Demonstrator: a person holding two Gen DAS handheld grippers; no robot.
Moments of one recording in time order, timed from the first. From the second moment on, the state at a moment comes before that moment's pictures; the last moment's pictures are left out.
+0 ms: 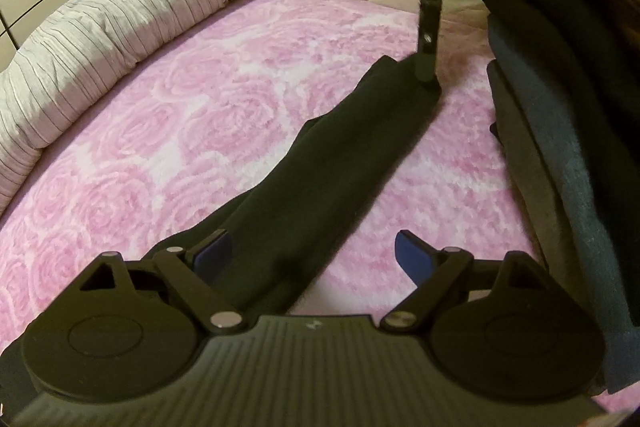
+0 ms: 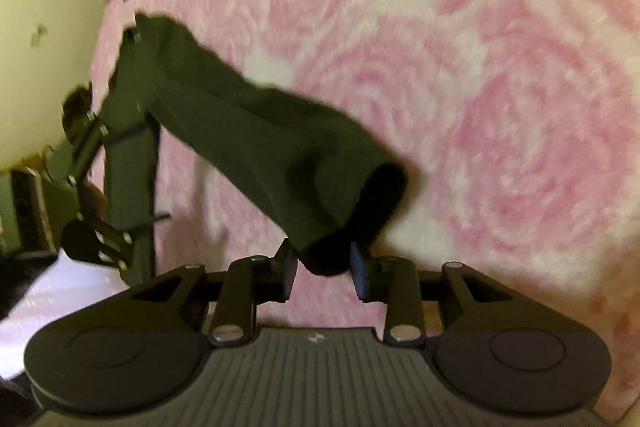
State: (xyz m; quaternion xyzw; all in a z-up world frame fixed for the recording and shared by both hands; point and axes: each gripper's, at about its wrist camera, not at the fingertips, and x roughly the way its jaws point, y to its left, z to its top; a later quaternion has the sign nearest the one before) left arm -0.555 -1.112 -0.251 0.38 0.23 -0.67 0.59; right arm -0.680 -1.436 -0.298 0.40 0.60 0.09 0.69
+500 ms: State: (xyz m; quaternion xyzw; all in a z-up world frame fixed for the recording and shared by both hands) left arm -0.553 -1.138 -0.263 0.35 0.24 -0.72 0.55; right arm -0.692 -1.464 -0.288 0.43 0.57 0.03 0.70
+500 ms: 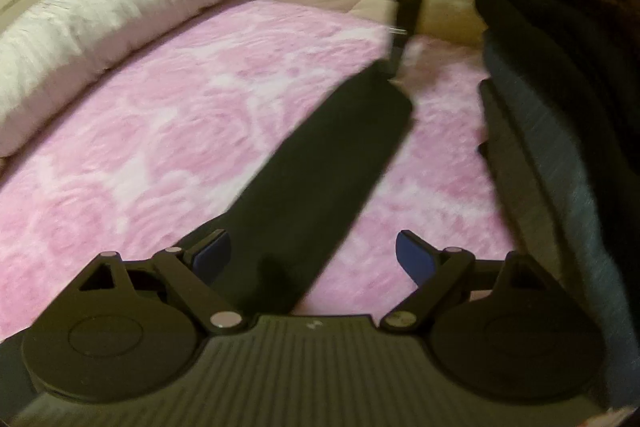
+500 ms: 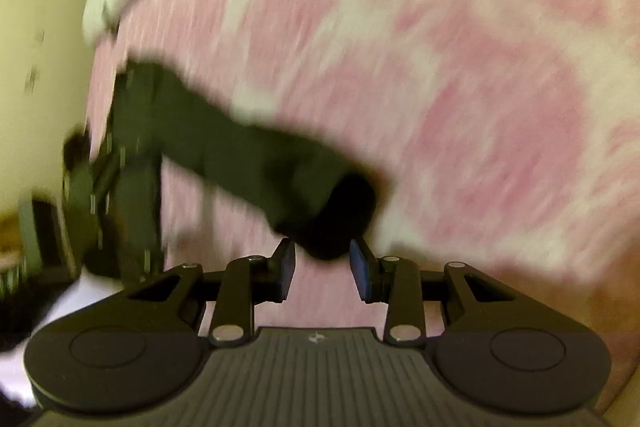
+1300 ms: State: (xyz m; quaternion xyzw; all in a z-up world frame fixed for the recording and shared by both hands) left arm -0.589 -1.155 -0.307 0.44 0.21 -0.74 0.47; right arm -0.655 -1.449 -0.316 0.39 0.59 -0.01 0.71
